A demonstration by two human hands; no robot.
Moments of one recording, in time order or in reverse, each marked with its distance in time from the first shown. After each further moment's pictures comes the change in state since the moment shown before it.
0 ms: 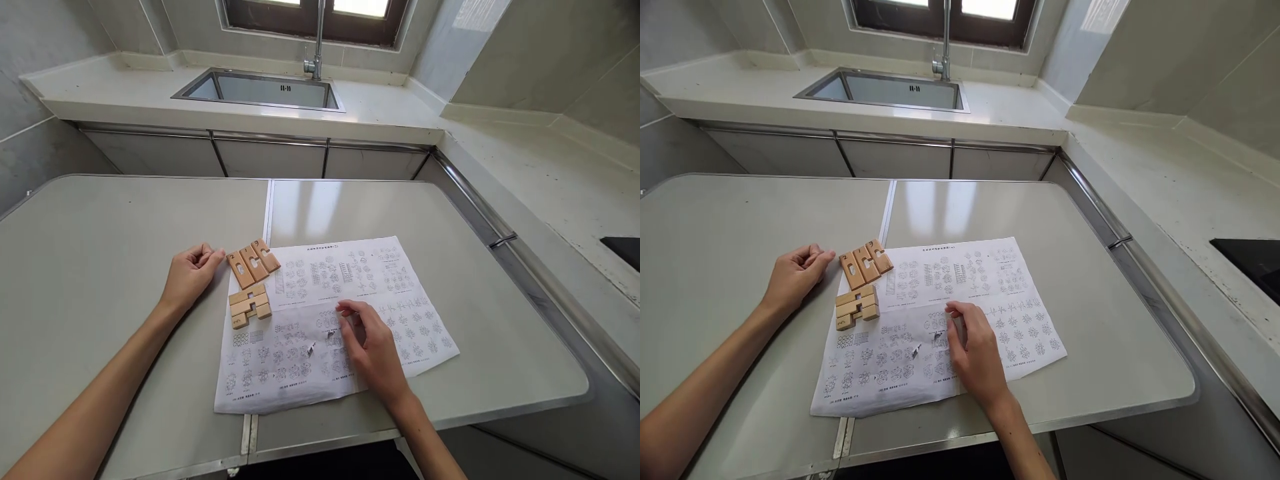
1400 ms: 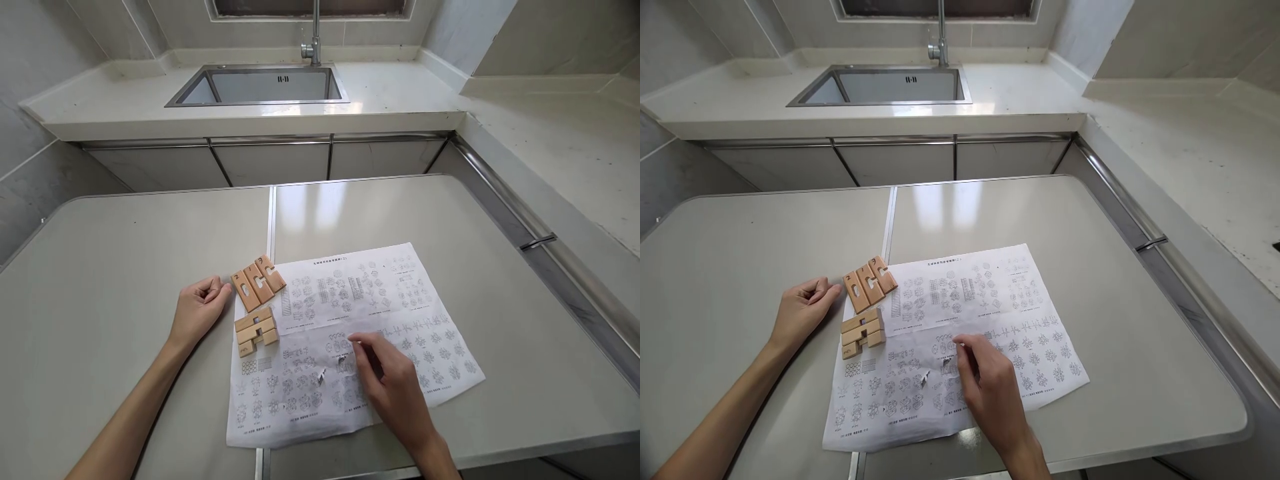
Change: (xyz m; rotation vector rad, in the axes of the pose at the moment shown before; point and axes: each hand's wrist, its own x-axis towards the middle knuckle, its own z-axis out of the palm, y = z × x) left_hand -0.008 0.005 0.001 0.137 -0.053 -0.029; right_hand 0.001 -0.015 -0.006 -0.043 -0.050 0.023
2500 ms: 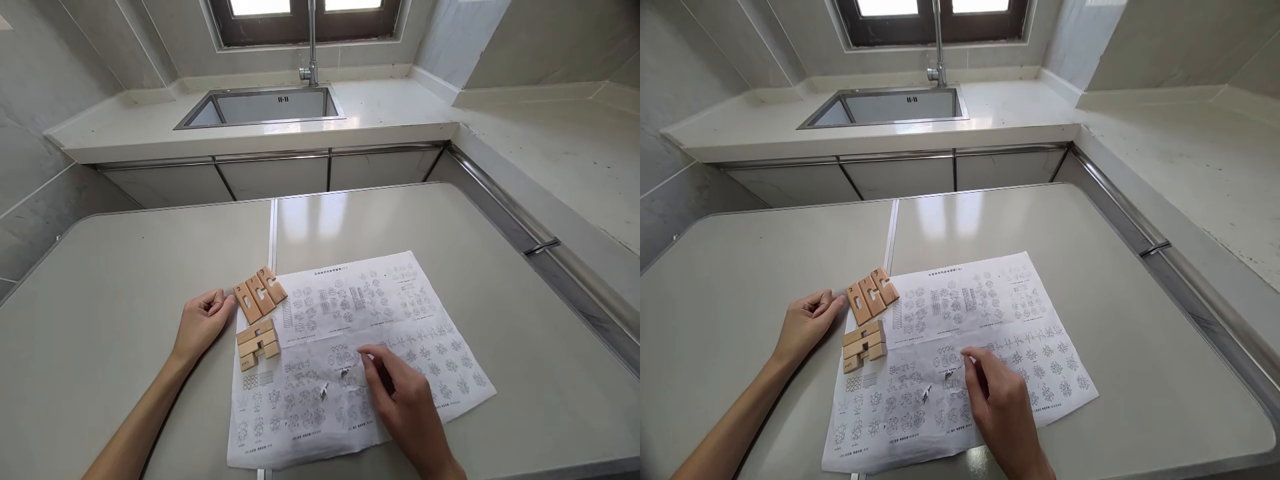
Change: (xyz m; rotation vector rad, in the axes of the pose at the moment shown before) left_hand 0.002 -0.002 -0.003 0.042 0.001 0.010; right_hand -0.005 0.005 -0.001 -0.067 0.091 -0.020
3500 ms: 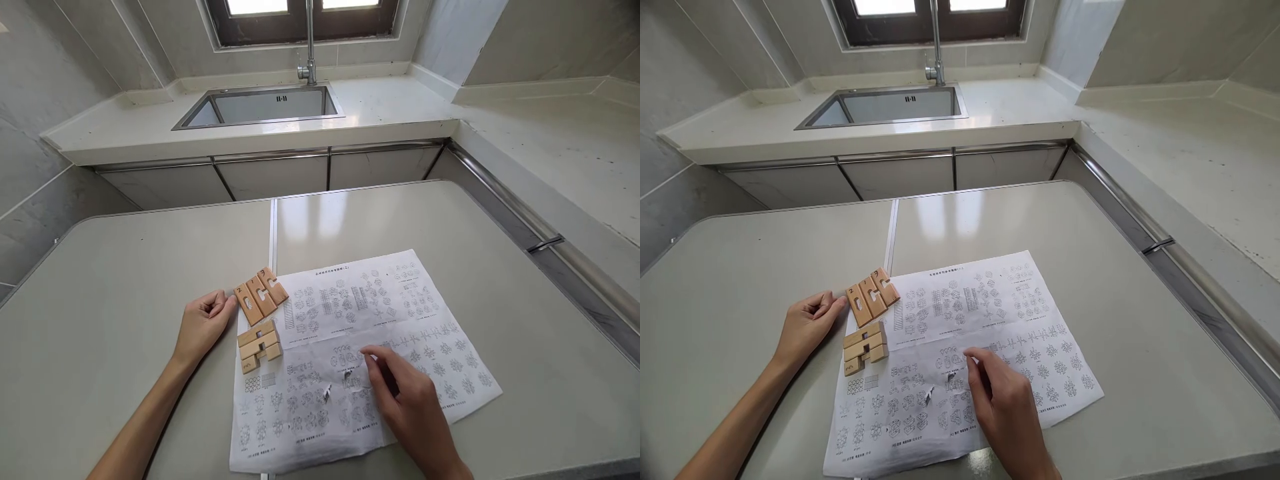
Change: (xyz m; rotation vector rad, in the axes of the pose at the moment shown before) left_hand 0.001 -0.002 0.001 0.009 -0.009 0.008; right_hand 0.000 -0.001 0.000 0.000 -0.009 -0.007
